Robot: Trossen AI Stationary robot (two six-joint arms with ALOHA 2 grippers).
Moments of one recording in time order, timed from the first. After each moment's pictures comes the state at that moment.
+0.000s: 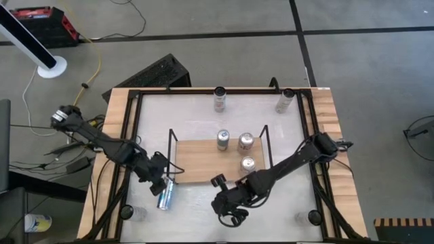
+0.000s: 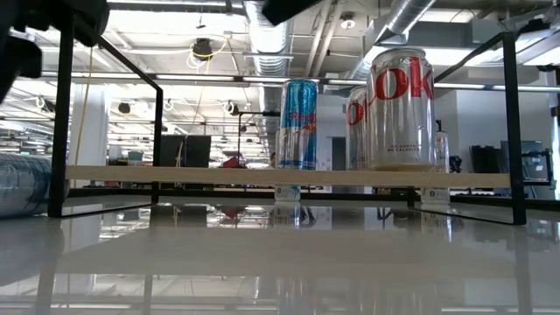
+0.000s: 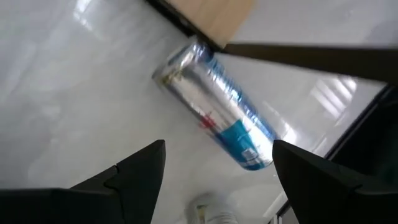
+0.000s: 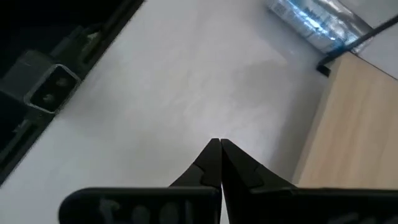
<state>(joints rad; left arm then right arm) -0.50 1.15 0.88 -0.87 0.07 -1.26 0.48 2.02 1.73 -0.66 0.13 -0.10</state>
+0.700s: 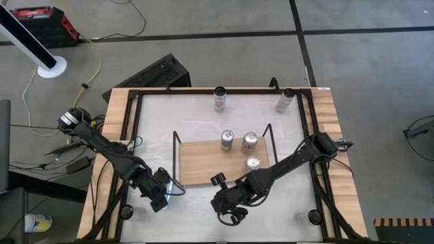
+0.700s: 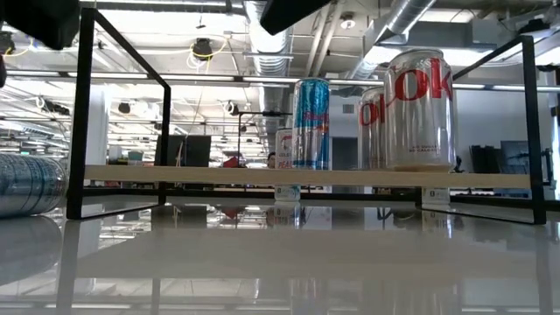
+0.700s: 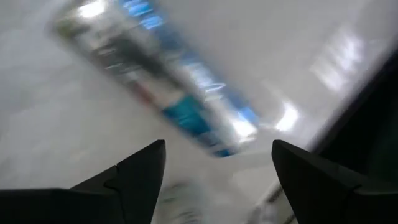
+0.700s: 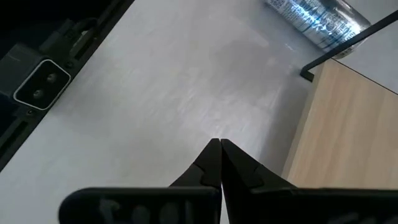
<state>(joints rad) -0.64 1.32 0.88 -0.72 0.12 -1.36 0.47 2.02 1.73 -0.67 0.13 -0.11</state>
